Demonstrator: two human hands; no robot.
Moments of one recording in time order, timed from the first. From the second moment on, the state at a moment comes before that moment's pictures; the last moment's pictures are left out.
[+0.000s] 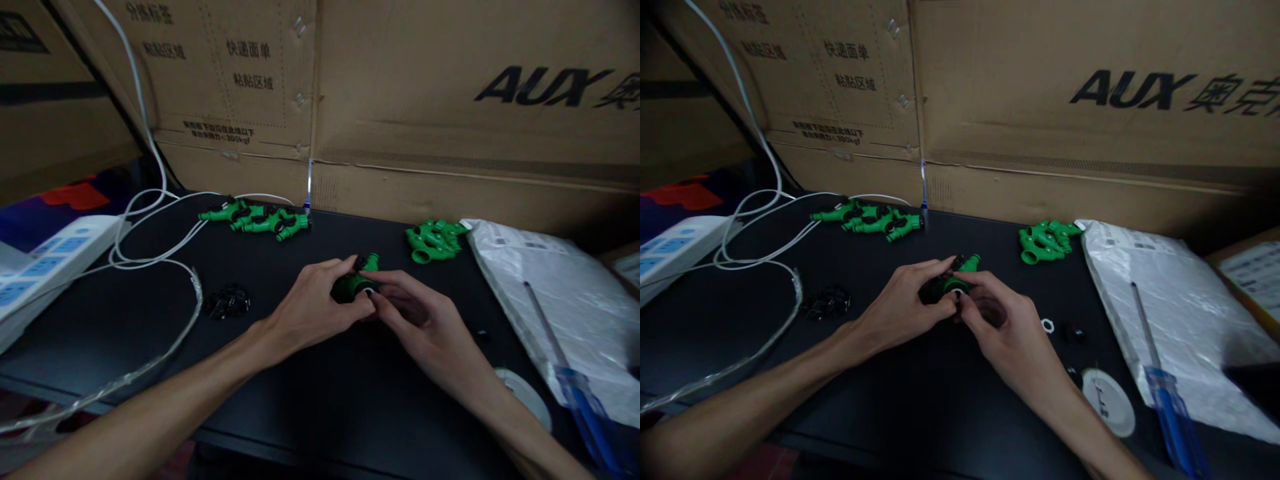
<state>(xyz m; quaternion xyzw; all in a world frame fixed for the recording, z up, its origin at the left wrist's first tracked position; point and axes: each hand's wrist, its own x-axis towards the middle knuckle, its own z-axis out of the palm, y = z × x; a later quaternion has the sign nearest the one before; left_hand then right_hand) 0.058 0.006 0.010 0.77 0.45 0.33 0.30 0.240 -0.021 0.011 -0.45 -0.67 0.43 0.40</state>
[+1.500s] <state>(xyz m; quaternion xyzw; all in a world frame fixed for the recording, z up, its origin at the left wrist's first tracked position) 0.049 0.013 0.013 0.65 0.35 0.33 0.59 0.252 -0.017 0.014 -0.45 -0.78 0.27 0.35</state>
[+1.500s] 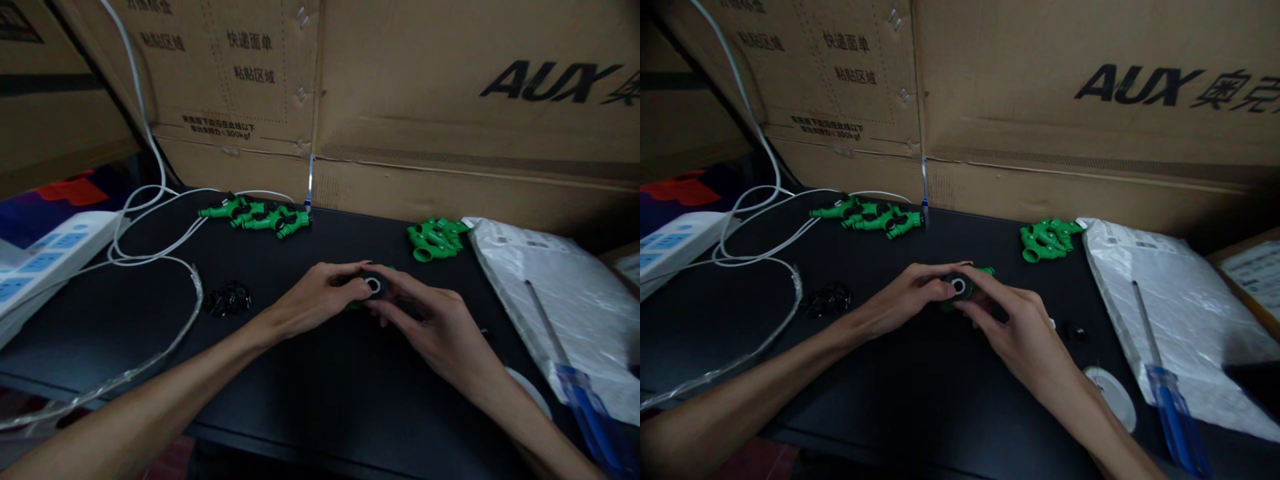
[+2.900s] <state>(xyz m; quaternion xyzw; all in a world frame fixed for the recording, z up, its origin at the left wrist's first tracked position) 0.049 0.014 0.012 0.63 0.31 0.33 0.63 0.257 -0.020 0.019 -0.41 -0.83 0.17 0.34</state>
